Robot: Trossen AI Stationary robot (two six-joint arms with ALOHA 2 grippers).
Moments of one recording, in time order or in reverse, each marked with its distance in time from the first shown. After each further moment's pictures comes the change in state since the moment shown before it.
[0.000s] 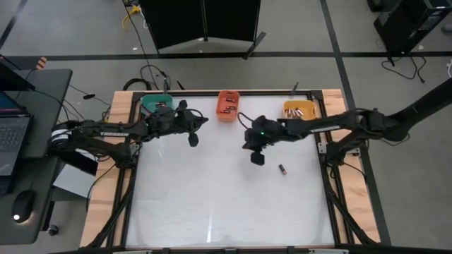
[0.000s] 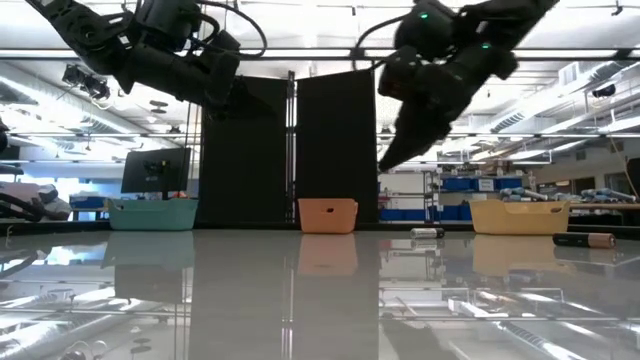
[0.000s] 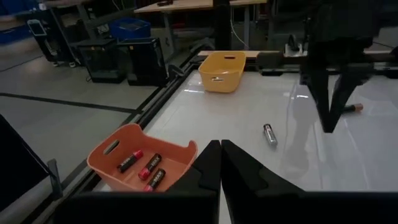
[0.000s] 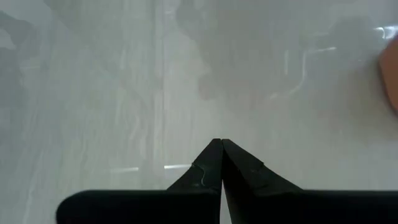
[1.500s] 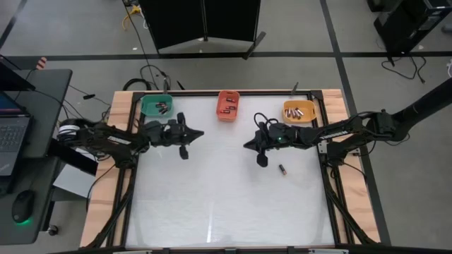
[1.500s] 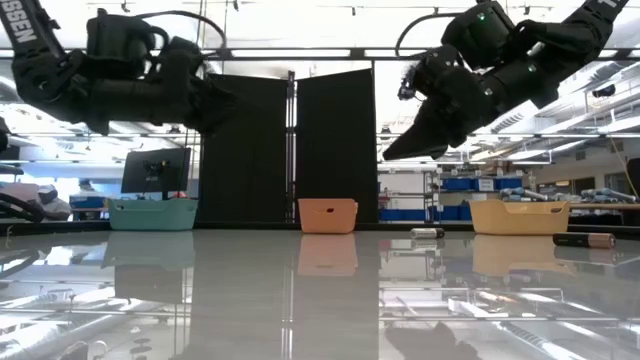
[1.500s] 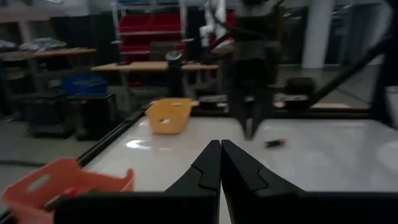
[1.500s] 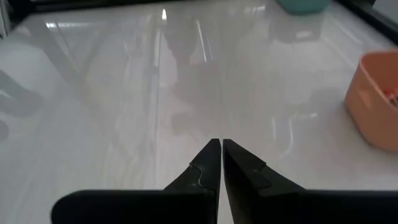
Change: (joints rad) left arm -0.058 0.119 -0.307 0.694 0.155 -0.080; right arm 0.030 -0.119 -0.326 0.540 0.075 0.039
